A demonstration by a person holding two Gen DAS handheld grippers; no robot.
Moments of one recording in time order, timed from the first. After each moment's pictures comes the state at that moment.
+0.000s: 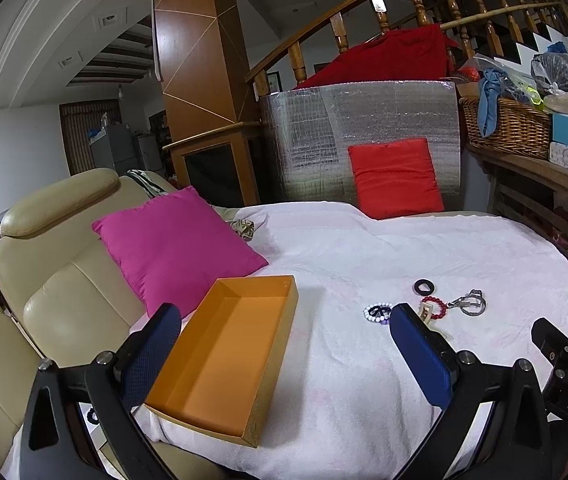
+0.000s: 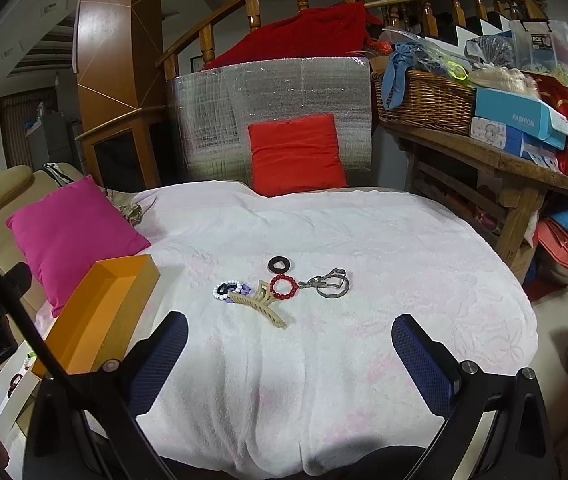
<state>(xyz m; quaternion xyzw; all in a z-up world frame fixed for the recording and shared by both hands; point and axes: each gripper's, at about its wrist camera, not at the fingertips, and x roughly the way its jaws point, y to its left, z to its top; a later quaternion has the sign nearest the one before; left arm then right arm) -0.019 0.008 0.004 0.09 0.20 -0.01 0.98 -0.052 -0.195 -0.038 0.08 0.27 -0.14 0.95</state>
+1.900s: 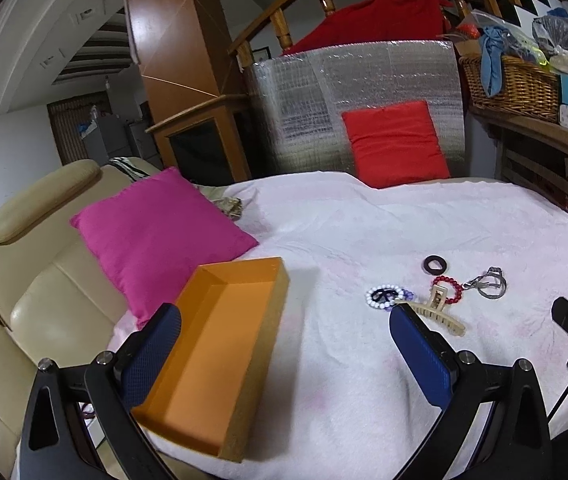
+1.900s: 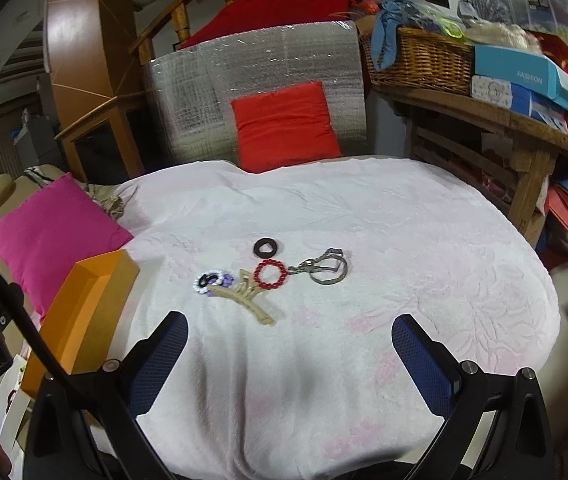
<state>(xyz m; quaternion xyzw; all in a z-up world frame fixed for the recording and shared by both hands) 0.052 -0.031 -0.039 0.12 0.25 -0.01 0.96 0.007 -0.251 -0.085 0.13 0.31 -0.15 0.93</state>
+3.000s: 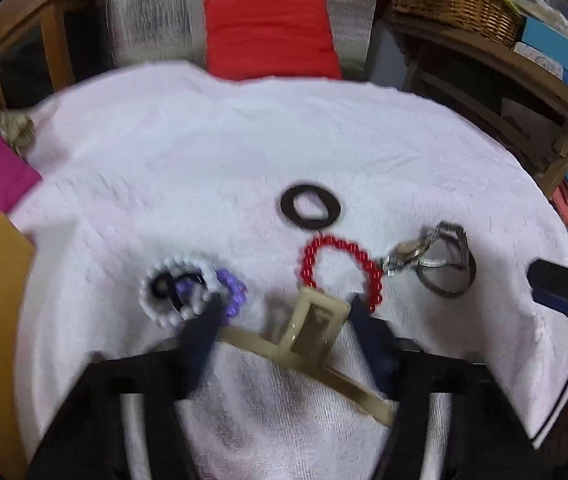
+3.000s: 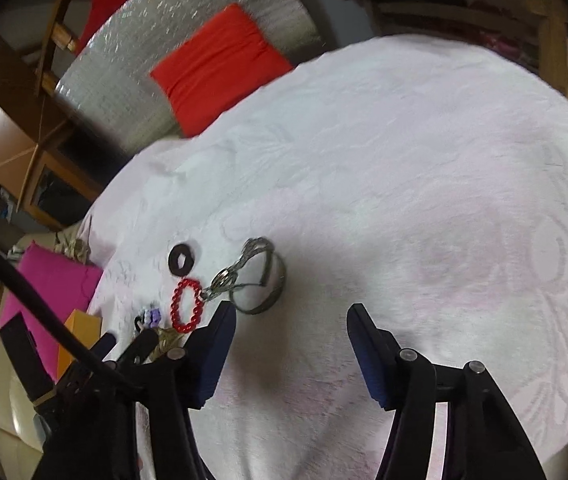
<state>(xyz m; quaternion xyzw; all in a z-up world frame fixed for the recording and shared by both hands) 0.238 -0.174 -0.208 0.07 0.44 -0.23 0.87 0.133 -0.416 -0.209 0.33 0.41 -0.09 0.85</state>
